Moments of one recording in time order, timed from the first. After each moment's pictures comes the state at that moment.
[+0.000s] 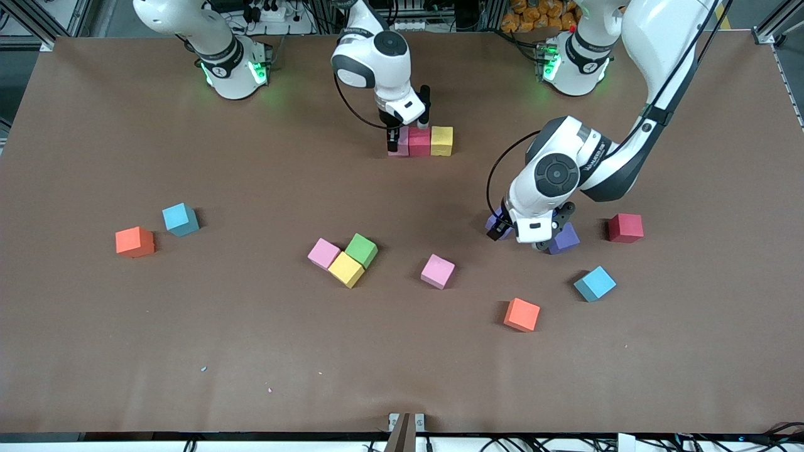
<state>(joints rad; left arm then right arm) 0.06 0.44 -0.59 -1.93 0.20 2.15 -1.49 1.16 0.40 -0.03 -2.21 -0.12 2.63 -0.28</state>
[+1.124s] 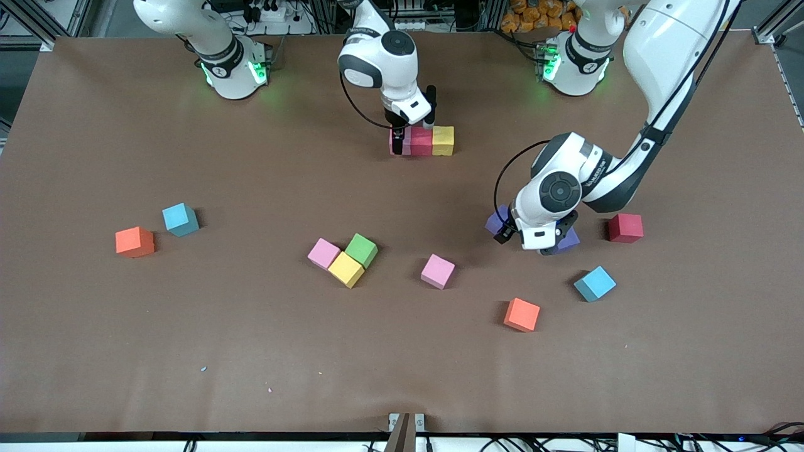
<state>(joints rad) 0.10 0.52 -0.58 -1.96 0.23 2.20 -1.49 1.17 0.43 -0.03 -2.16 -0.12 2.60 -0.25</state>
